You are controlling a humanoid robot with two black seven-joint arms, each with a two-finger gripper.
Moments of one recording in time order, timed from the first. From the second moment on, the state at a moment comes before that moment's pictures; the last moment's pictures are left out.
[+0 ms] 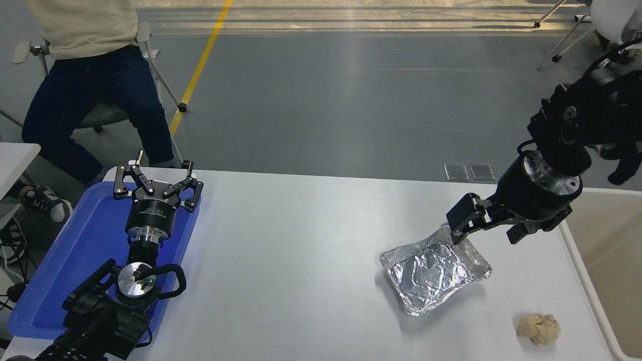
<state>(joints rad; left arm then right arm) -0.50 0.11 -1.16 -0.54 -0.09 -0.64 -0.36 2.22 -0.31 -1.33 1.57 -0.19 0.64 0.08</state>
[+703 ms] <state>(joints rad) -0.50 0.11 -1.16 -0.54 -0.09 -0.64 -0.36 2.23 -0.31 -1.32 1.57 -0.20 0.63 0.08</state>
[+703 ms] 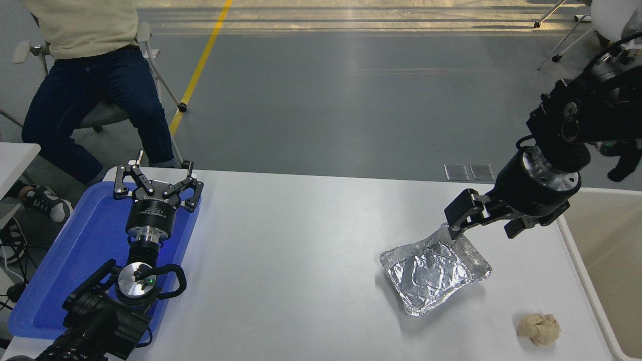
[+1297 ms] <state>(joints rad) -0.50 0.11 -1.16 -0.54 -0.09 -0.64 -0.36 2.17 -0.44 -1.35 1.55 -0.30 0.54 0.08</state>
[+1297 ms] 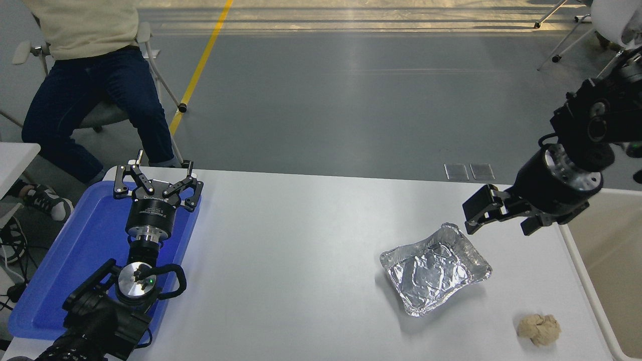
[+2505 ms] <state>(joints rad) -0.50 0.11 -1.16 -0.54 -0.09 -0.64 -0.36 1.29 -0.37 -0.99 0.89 -0.69 0.11 0.09</state>
